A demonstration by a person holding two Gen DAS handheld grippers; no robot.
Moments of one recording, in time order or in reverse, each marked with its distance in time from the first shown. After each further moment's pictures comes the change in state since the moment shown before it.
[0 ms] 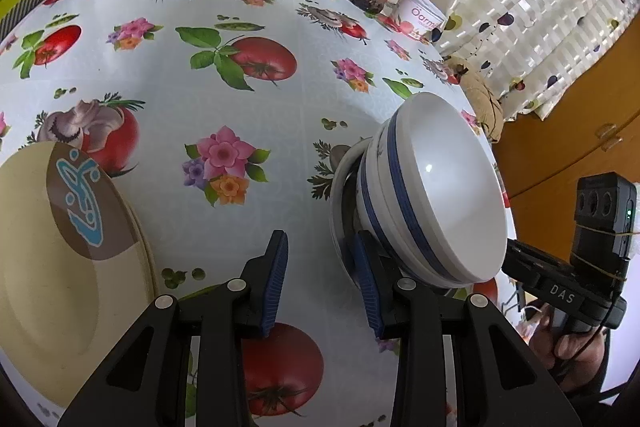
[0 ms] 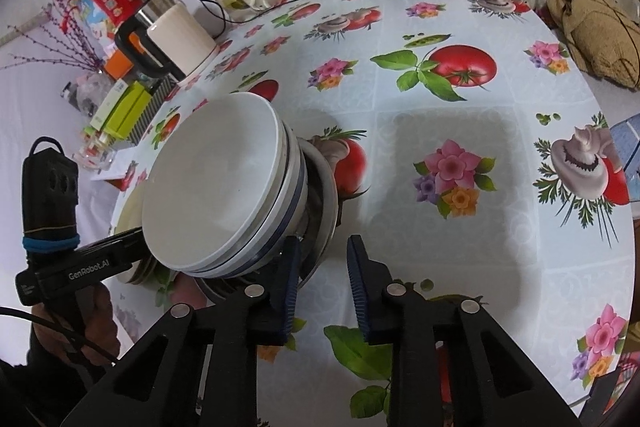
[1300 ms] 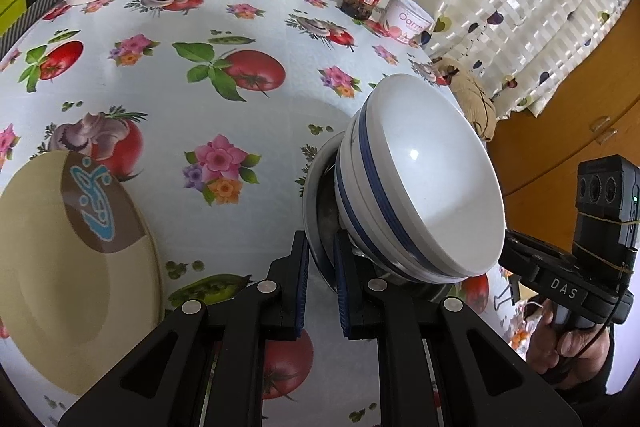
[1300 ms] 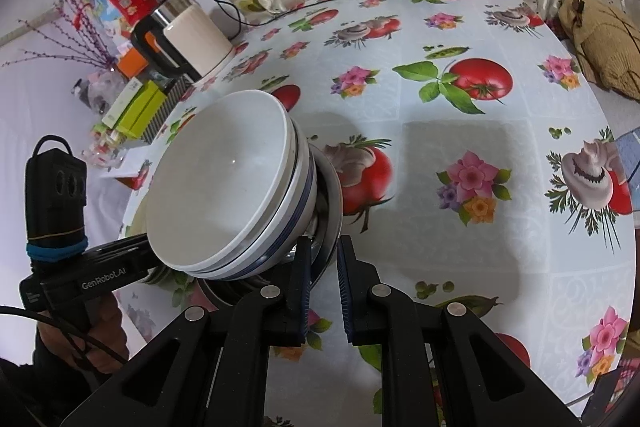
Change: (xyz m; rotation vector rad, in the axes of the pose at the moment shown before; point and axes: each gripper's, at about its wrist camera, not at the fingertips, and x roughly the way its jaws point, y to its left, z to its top) left arm -0.020 -0.011 -0.002 0.033 -0.027 0.007; right arm -0.008 0.020 0.004 -0.034 -0.018 0.020
